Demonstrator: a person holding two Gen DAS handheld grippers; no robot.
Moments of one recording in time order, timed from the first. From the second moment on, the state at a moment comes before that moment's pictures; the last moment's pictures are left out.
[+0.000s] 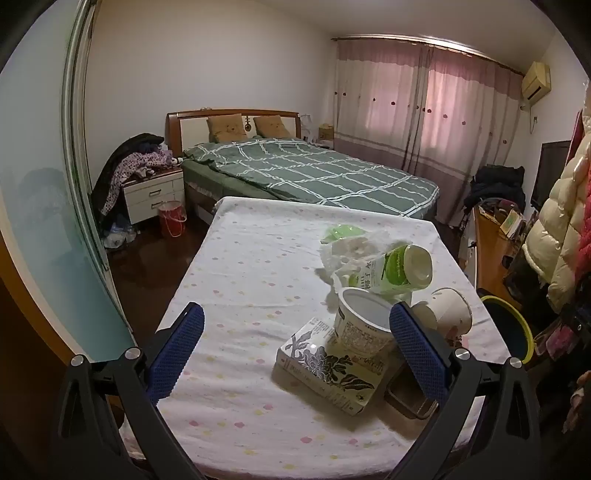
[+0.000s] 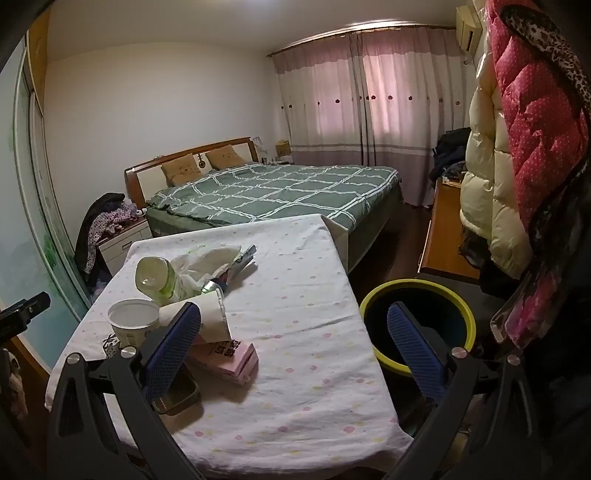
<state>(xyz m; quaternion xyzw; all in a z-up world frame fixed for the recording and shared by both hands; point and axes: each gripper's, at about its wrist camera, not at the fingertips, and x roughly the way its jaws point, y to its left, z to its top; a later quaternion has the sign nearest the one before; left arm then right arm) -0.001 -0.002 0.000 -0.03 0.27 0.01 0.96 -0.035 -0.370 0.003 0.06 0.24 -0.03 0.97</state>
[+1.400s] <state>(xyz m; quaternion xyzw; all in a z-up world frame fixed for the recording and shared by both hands) -0.001 -0.015 0.004 -0.03 0.28 -0.02 0.96 -0.025 -0.377 -0.005 0.08 0.25 -0.03 0.96</state>
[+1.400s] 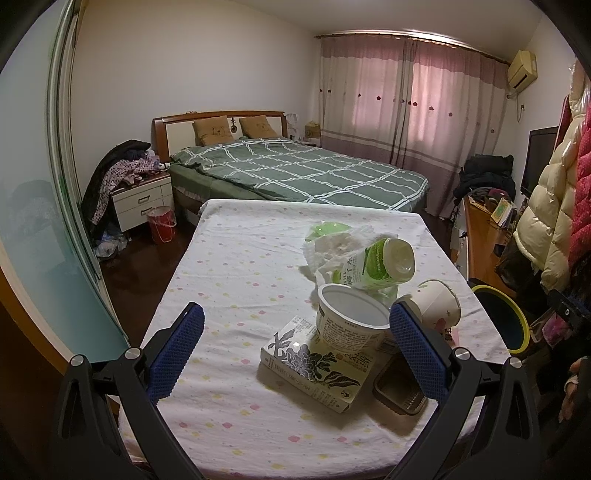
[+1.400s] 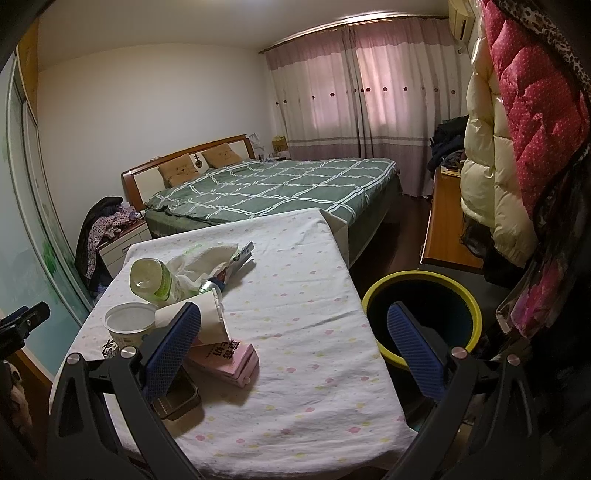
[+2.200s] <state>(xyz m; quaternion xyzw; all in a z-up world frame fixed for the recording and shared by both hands) 0.001 -0.019 -0.001 -0.03 0.28 -0.02 0.96 -0.022 -0.379 -0.010 0.09 0.25 -0.03 0.96</state>
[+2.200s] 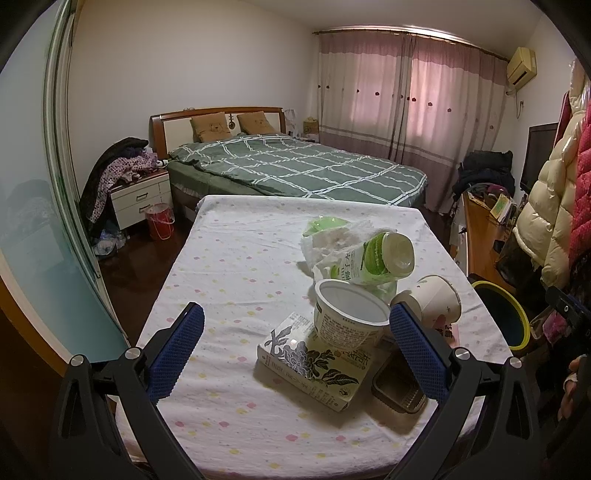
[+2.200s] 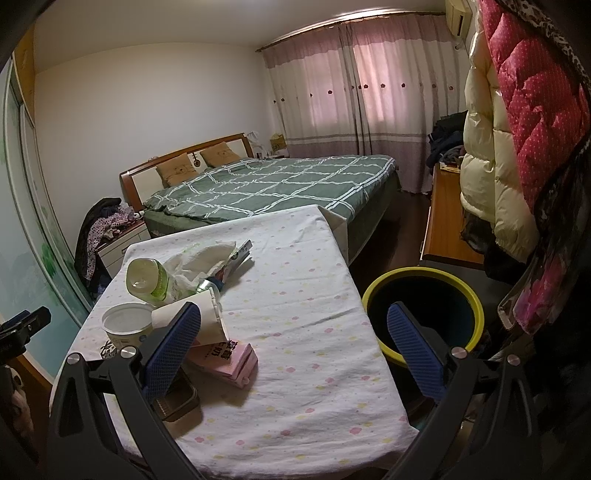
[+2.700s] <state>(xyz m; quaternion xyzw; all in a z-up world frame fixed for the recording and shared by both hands) 0.003 -0.023 -0.007 -0.03 0.29 -0.02 0.96 -0.022 -0.379 -0.010 0.09 0.25 -0.03 0.96</state>
